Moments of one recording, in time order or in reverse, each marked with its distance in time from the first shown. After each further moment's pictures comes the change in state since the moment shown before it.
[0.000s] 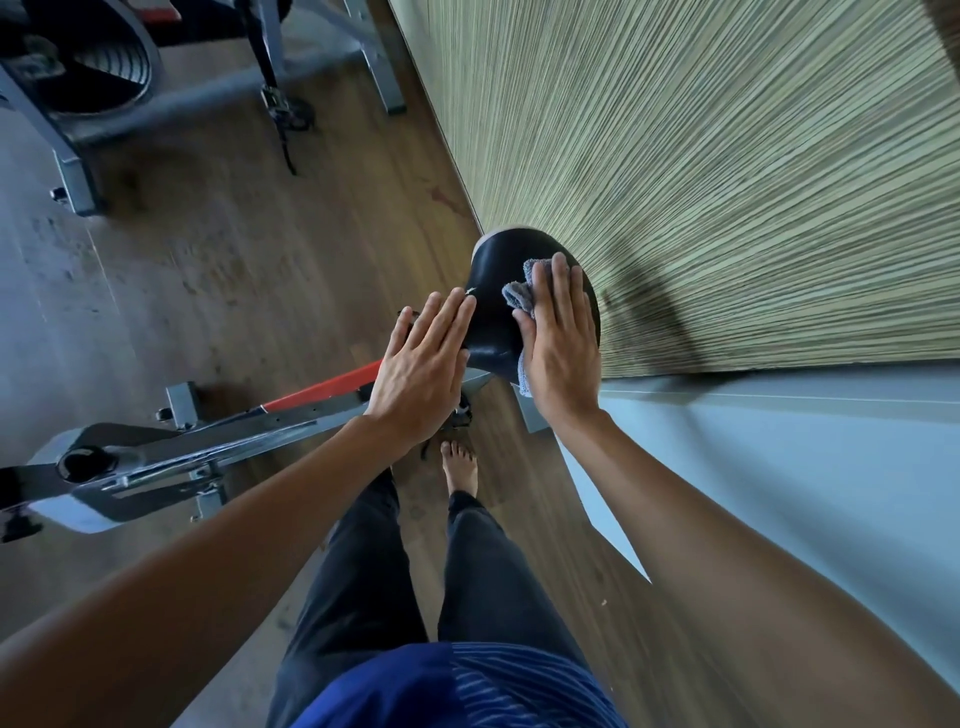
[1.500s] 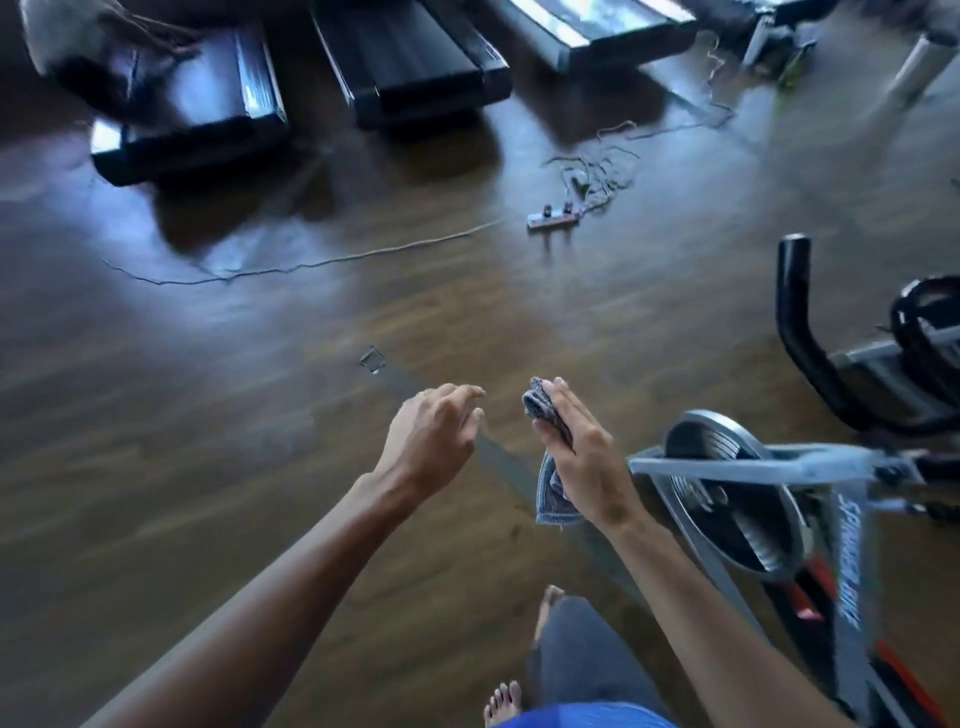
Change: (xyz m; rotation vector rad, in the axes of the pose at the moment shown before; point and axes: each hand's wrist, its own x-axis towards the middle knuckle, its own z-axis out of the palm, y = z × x) left_hand -0.862 0.002 -0.047 -0.215 0.845 -1.544; right_hand -0.586 -0.518 -0.117 0.610 -1.121 -1.270
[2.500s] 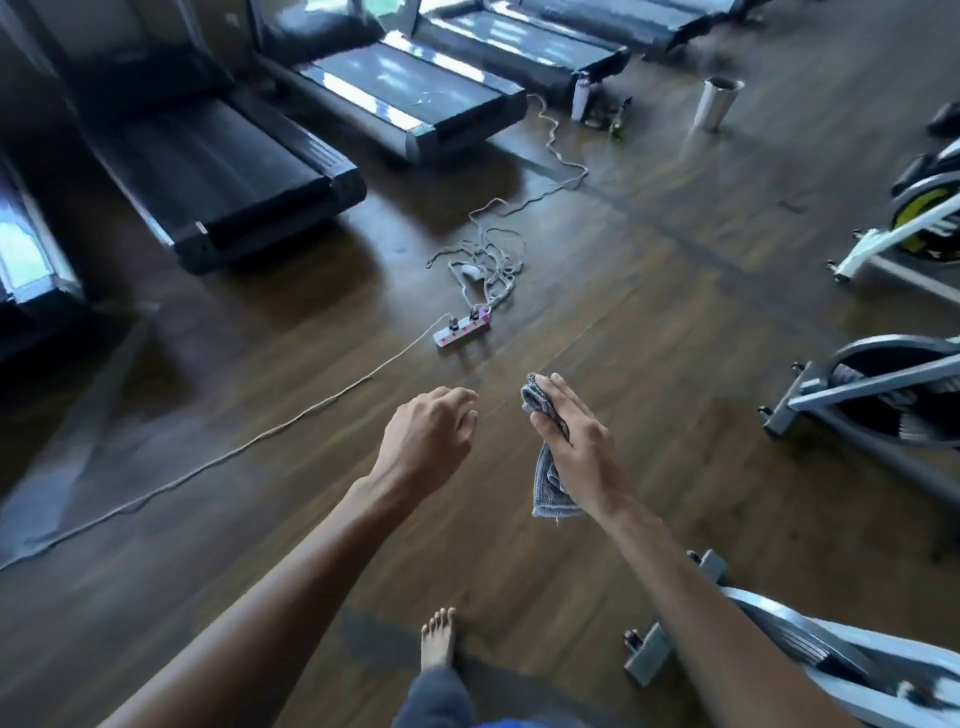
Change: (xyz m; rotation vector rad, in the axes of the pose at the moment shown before) left_hand 0.614 -0.058 -0.061 -0.041 -0.145 0.312; right_hand 0.558 -0.011 -0.065 -0.055 0.406 0.147
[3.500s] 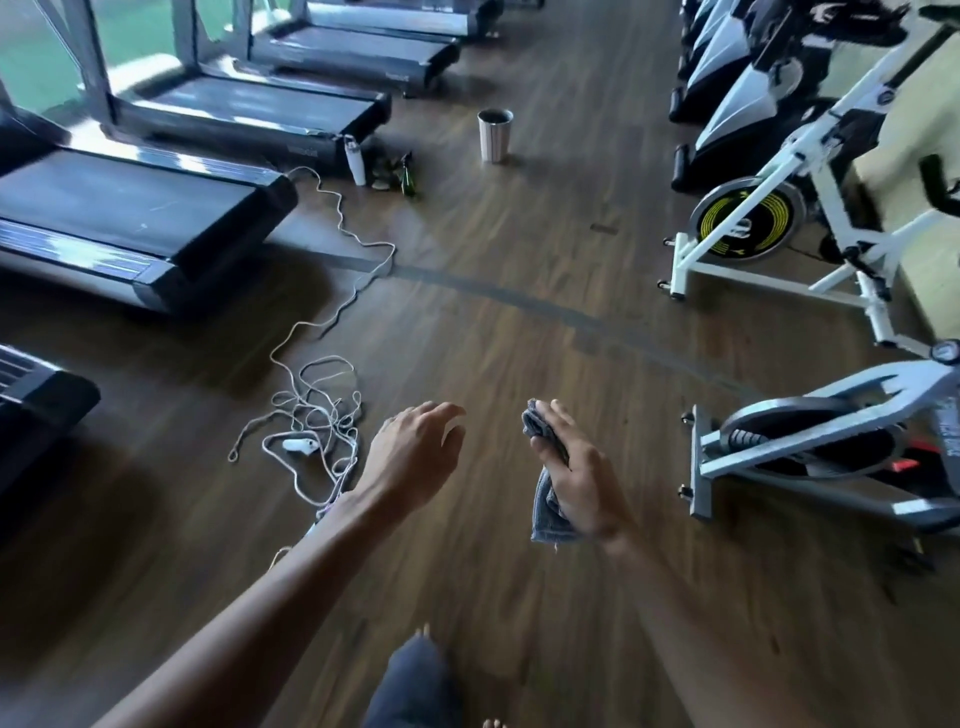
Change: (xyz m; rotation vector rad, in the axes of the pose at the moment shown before) left_hand 0.710 0.197 0.123 0.048 -0.229 0.451; right_hand 0.557 0.220 -0.241 0.076 0.361 0.294
